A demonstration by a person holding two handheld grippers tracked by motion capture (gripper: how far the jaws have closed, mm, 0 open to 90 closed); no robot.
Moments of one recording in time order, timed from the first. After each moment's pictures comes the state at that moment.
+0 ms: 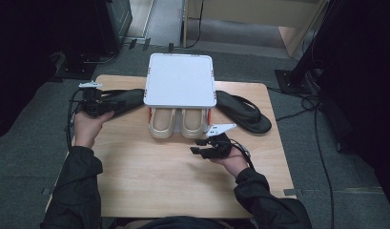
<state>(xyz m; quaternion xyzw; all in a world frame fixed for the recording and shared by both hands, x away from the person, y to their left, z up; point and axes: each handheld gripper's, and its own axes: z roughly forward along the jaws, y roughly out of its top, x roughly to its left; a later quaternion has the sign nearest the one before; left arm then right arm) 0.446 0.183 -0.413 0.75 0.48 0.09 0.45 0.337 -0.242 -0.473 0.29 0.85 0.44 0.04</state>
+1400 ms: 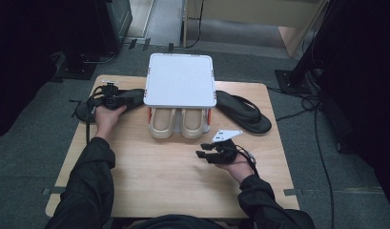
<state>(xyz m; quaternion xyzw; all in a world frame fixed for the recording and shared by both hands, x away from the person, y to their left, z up) 0.530 0.168 -0.487 0.73 0.54 0.06 0.41 0.319 -0.258 -0.479 0.31 0.84 0.44 0.06</state>
